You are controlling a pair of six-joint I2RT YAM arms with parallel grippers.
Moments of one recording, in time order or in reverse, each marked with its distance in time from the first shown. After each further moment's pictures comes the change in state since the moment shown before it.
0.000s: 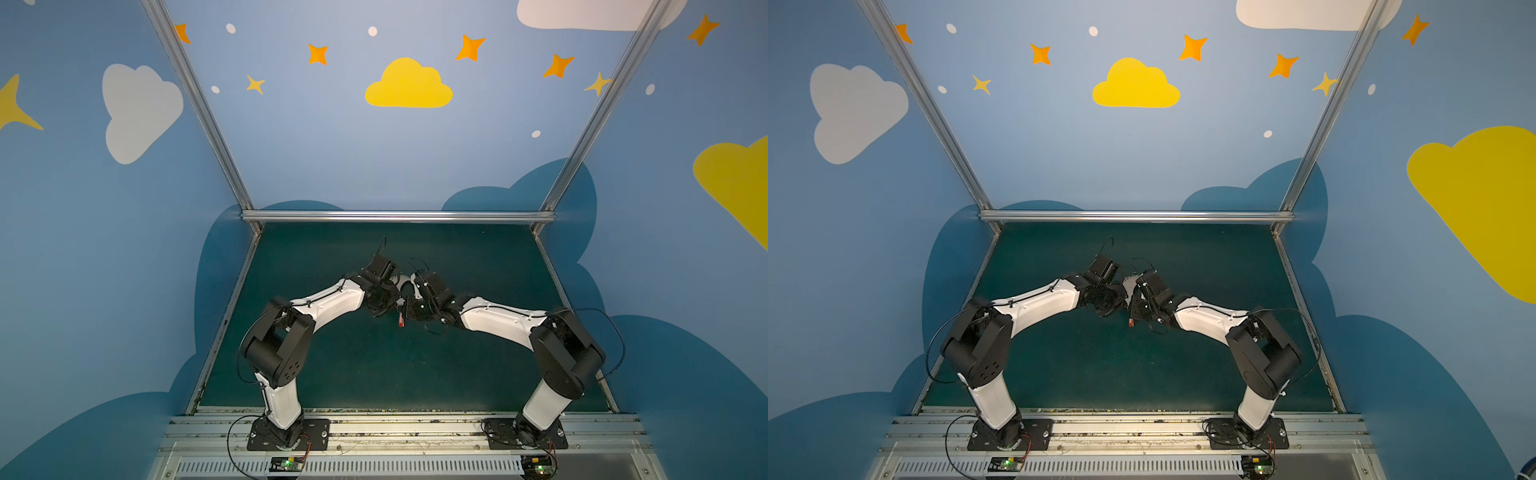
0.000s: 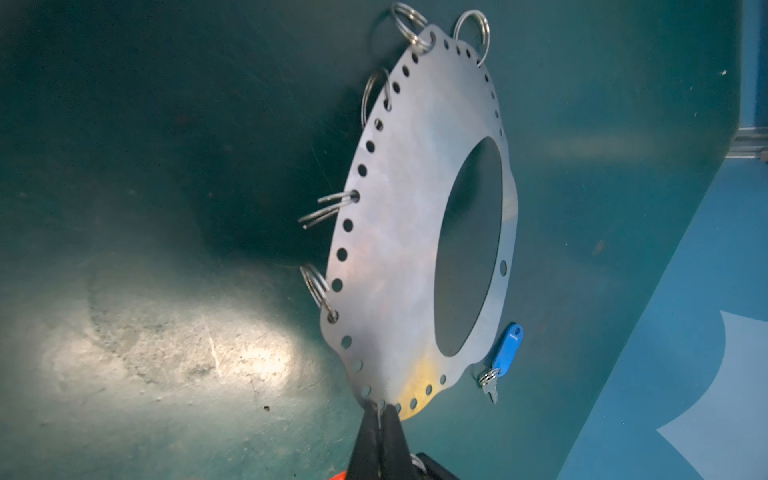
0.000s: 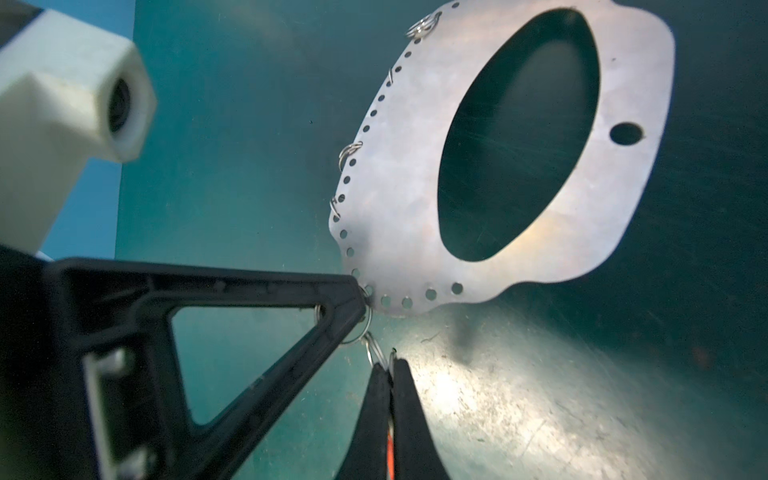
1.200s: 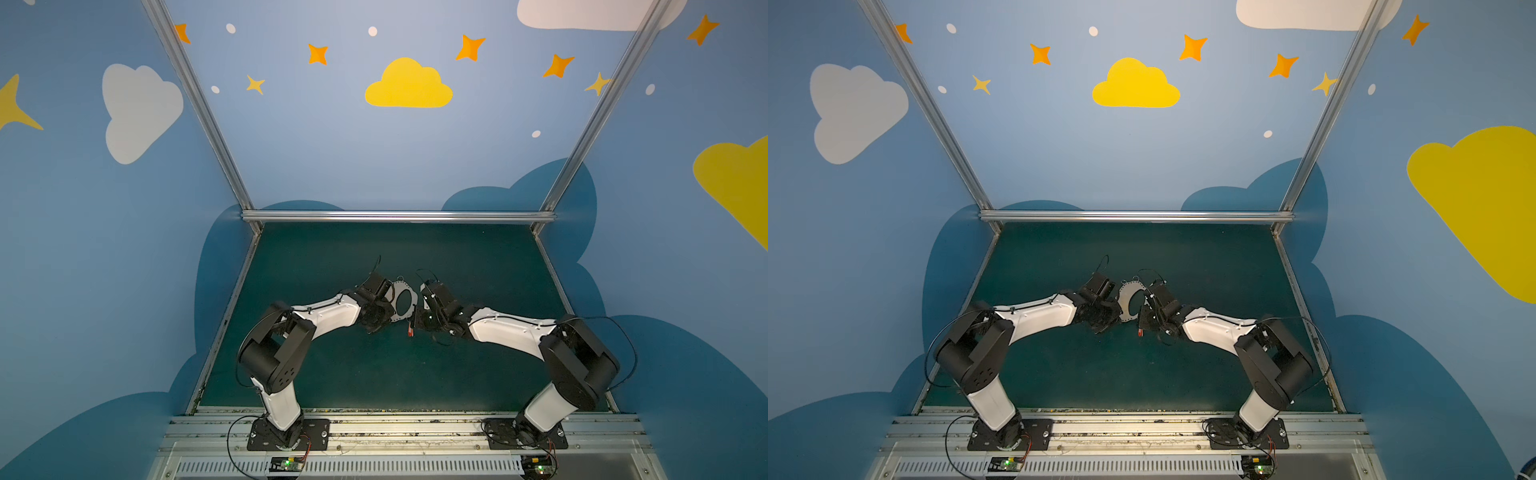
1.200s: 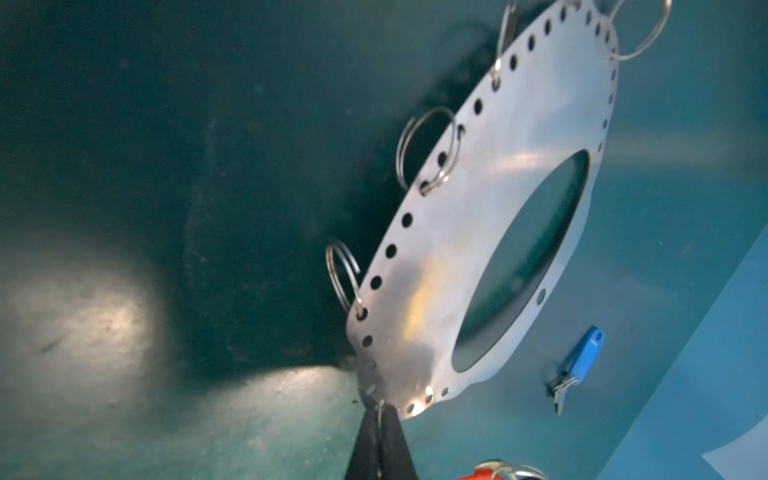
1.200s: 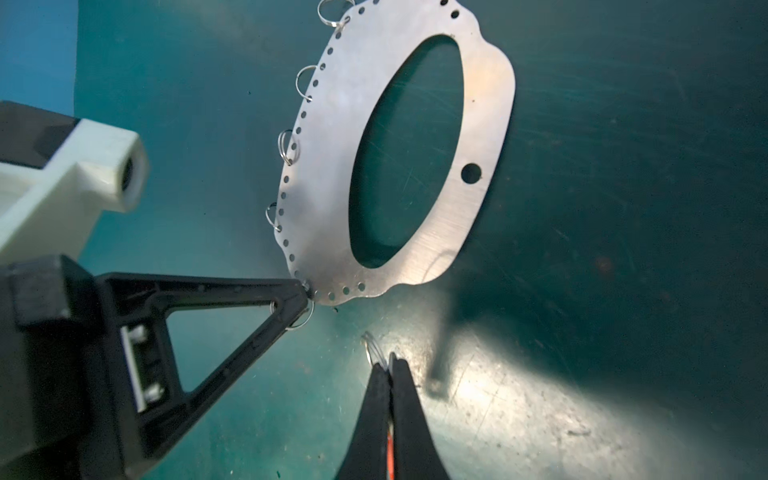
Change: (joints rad) left arm -0.013 -0.038 -0.206 0.110 -0.015 -0.040; right arm 0.000 -0.088 -0.157 0.024 0.067 0.030
